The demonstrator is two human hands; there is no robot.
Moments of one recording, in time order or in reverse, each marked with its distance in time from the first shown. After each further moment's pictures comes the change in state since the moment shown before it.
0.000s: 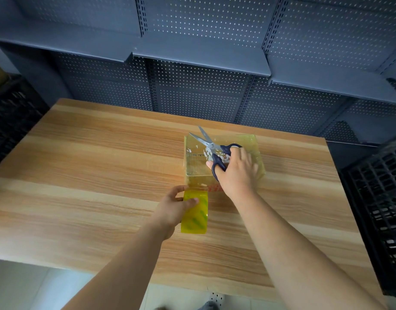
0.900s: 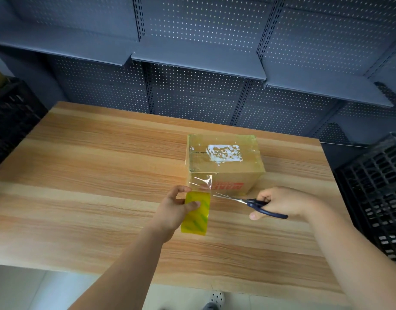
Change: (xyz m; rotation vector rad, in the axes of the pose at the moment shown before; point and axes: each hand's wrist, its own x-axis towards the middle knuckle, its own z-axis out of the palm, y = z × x) left_hand -0.012 0.005 -0.014 0.056 -0.074 0.058; right_hand -0.020 0.074 -0.091 0.038 -1.010 0.117
